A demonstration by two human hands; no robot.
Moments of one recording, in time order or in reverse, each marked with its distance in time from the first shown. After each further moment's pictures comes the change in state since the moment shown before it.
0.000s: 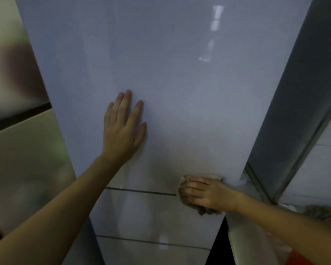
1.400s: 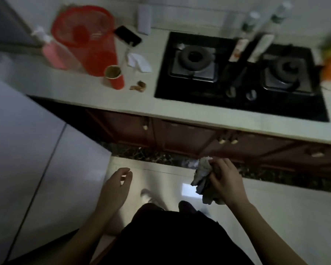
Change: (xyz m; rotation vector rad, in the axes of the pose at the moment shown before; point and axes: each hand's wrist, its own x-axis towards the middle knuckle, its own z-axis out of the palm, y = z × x) left_hand -0.420 0.169 -0.127 -0.983 -1.844 0.267; right_hand 0.165 -0.639 -0.304 0.067 -0.252 2.976
